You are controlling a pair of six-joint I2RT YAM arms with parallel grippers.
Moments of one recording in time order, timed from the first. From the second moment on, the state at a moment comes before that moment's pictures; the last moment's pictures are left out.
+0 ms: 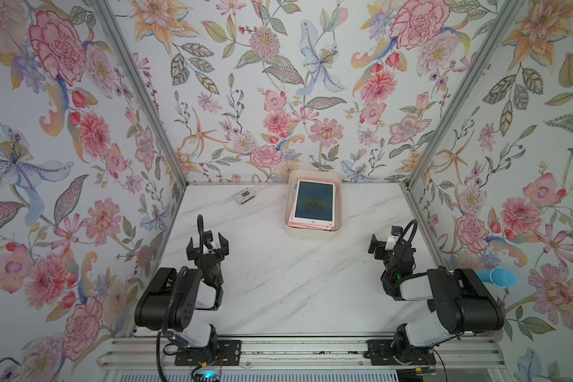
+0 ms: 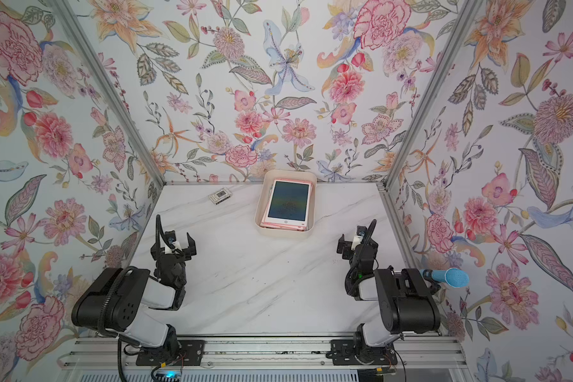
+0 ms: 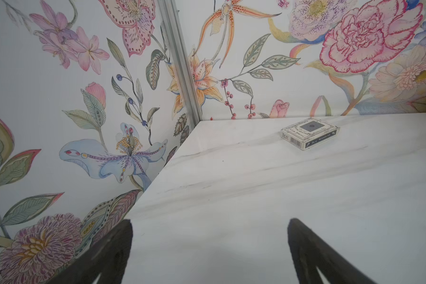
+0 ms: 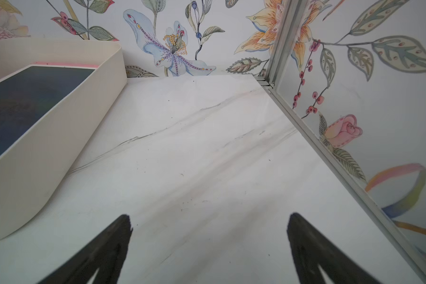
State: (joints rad) left arm -0.07 1.57 0.17 1.34 -0.42 0.16; right arm 0.06 1.54 0.27 1.00 0.19 0.00
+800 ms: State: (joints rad) left arm -0.07 1.57 0.17 1.34 -0.42 0.16; right arm 0.04 1.54 0.27 1.00 0.19 0.00
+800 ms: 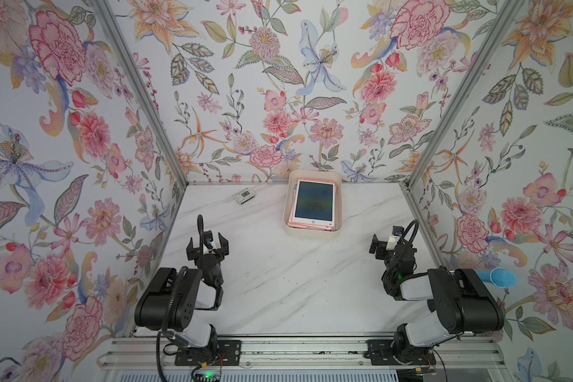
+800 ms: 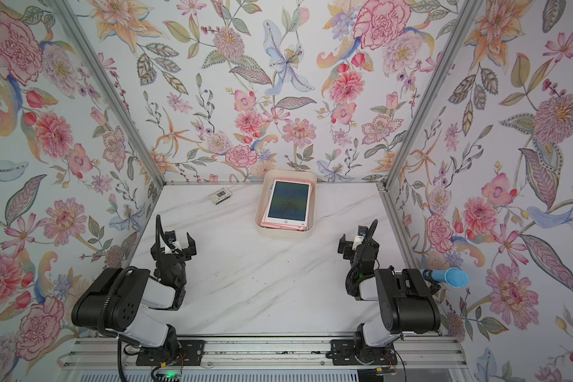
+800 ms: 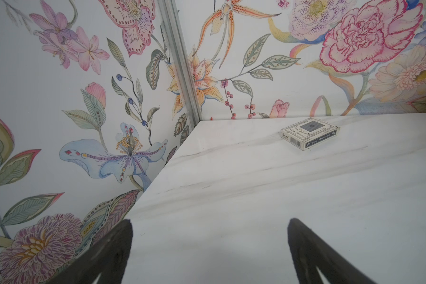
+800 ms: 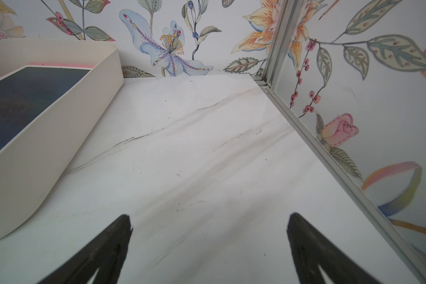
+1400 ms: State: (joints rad) left arm -0.12 1.34 0.26 1.11 -0.45 0.20; right arm 0.09 1.39 0.45 0.70 0.21 -0.03
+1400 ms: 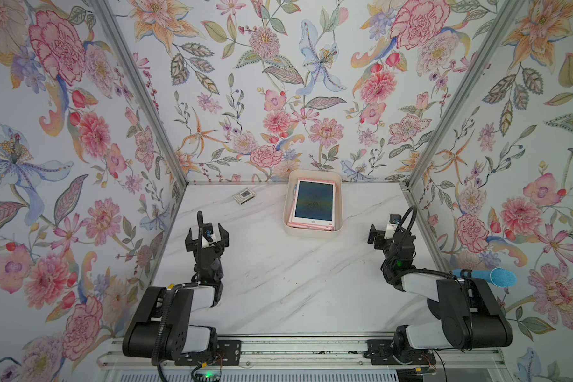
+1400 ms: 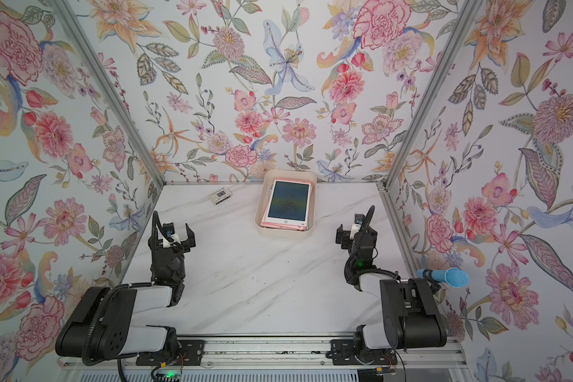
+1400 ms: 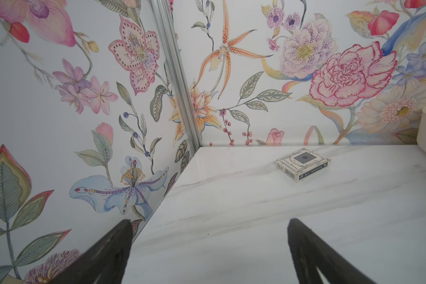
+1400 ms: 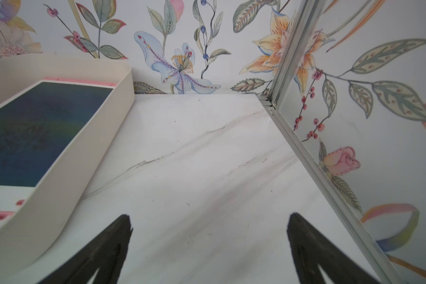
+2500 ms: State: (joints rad) left arm -0.31 2.05 1.70 -0.28 -0.06 -0.11; right arm 0.19 2.02 1.61 -0.40 -0.09 0.36
